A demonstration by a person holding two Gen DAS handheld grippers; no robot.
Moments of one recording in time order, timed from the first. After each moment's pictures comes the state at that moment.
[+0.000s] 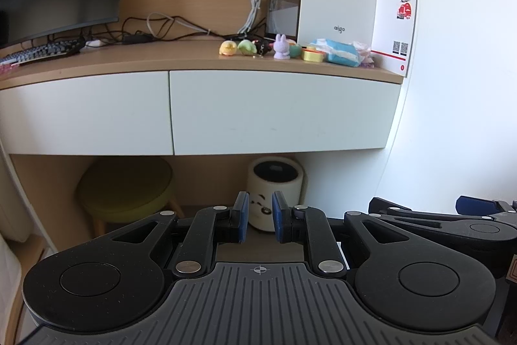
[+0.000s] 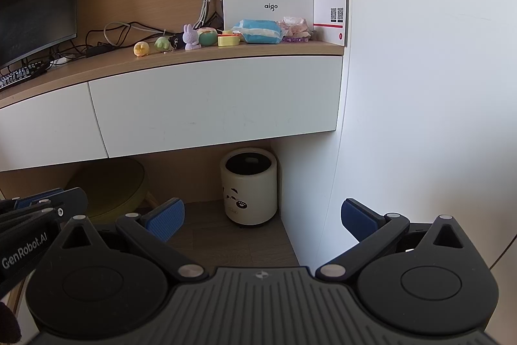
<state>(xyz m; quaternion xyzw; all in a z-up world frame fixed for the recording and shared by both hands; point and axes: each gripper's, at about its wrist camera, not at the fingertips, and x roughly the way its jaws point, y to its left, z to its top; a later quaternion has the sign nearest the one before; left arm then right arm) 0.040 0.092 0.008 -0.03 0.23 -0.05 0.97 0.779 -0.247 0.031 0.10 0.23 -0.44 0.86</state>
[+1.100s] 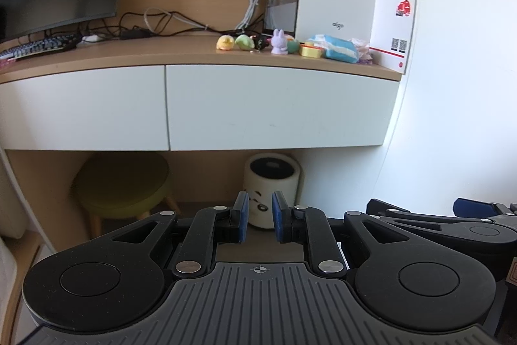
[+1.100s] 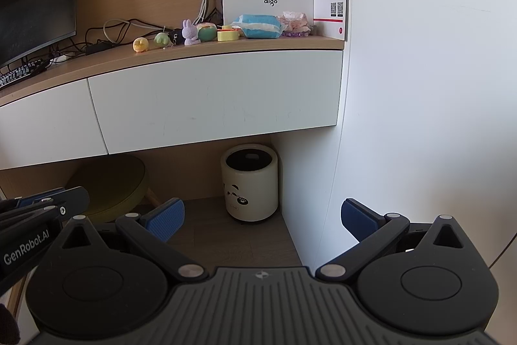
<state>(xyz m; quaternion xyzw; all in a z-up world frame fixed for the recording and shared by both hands) 0.045 0.093 0.005 -0.03 0.24 -0.06 0.97 0.778 -0.247 0.029 0.10 0.24 -0.44 0.86</state>
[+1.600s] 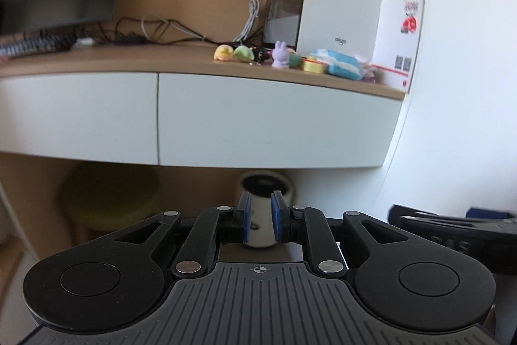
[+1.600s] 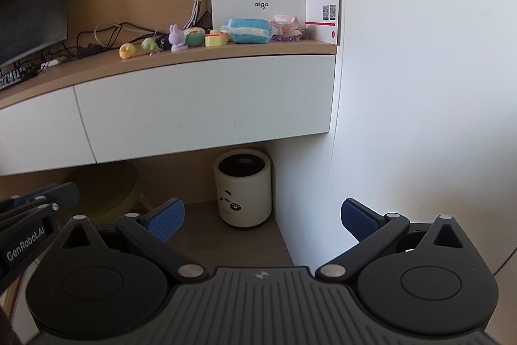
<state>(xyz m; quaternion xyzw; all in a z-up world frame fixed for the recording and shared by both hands) 0.078 0.104 -0.004 -0.07 0.21 -0.07 0.97 0.780 -0.268 0.030 0.10 0.23 -0.45 0.86</state>
